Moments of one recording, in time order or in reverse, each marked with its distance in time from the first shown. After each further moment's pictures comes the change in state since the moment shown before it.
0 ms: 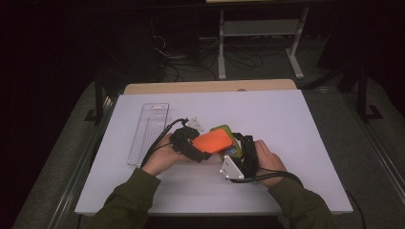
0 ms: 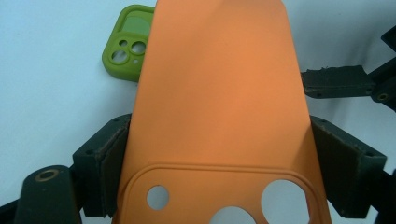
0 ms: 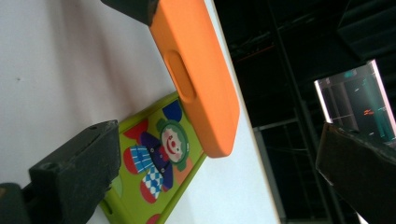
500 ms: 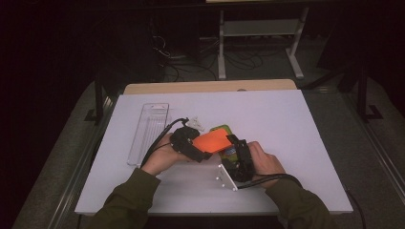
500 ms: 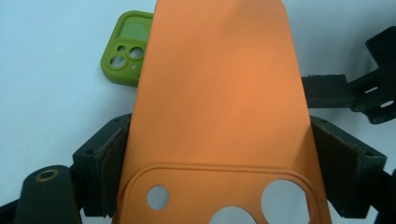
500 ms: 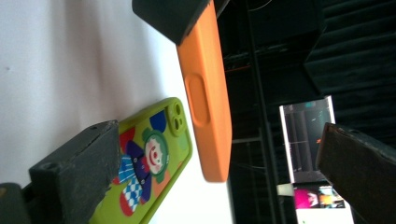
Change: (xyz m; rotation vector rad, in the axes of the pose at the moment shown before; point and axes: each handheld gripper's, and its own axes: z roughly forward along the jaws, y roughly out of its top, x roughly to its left) left arm -0.002 0.003 -0.002 -0.010 -0.007 0.016; right arm 0.017 0.008 0.001 -0.046 -0.122 -0.167
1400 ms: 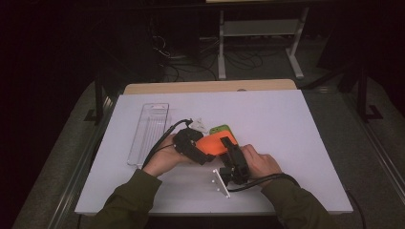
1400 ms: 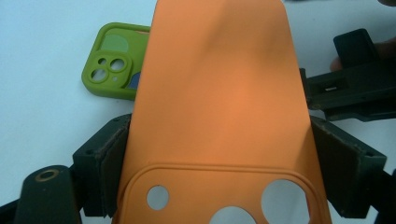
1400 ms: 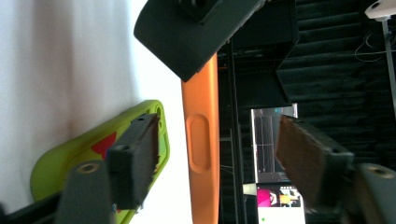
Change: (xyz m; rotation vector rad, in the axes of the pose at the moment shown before) left arm -0.010 0.005 0.001 -0.010 -0.023 0.031; right arm 0.009 0.011 0.002 0.016 -0.093 -0.114
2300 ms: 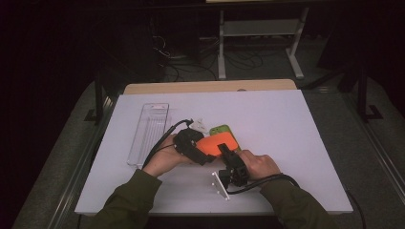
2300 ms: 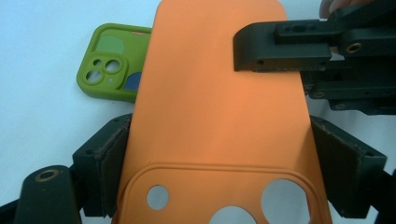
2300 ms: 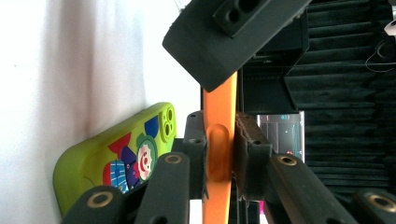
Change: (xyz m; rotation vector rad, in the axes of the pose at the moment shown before) left arm 0.000 0.000 0.001 0.001 -0.017 0.001; right arm 0.003 0.002 -0.002 -0.016 0.037 -0.032
